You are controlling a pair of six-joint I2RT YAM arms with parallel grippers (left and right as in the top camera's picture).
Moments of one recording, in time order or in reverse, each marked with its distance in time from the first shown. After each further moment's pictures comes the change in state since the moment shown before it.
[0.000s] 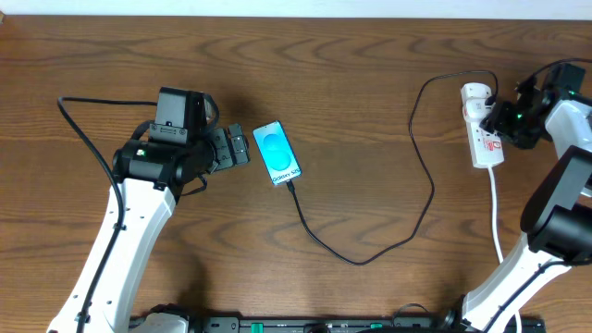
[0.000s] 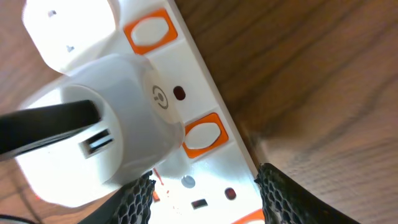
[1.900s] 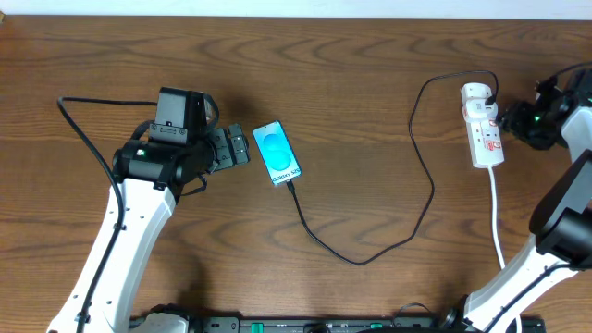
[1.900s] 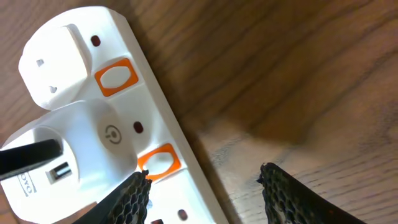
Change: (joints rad) left arm 0.000 0.000 0.000 0.000 0.000 0.000; right arm -0.077 0.009 -0.003 0.072 -0.049 -0.045
